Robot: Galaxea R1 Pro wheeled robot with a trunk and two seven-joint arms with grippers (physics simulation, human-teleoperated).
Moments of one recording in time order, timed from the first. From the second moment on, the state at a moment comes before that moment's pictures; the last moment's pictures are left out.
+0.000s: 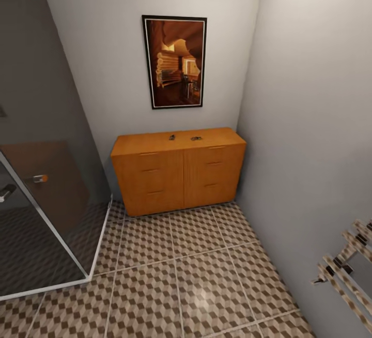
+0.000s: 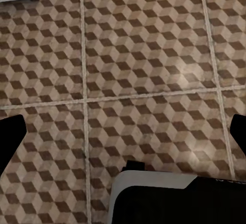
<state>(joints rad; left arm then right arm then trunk) -0.17 -0.01 -0.23 -0.01 0.27 -0.63 0.13 -0.15 -0.05 0.19 -0.08 -0.17 -0.68 -0.02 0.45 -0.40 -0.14</state>
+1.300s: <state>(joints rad) -0.17 -0.01 -0.23 -0.01 0.27 -0.63 0.13 -0.15 -0.05 0.19 -0.08 -0.17 -0.68 -0.02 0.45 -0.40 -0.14</state>
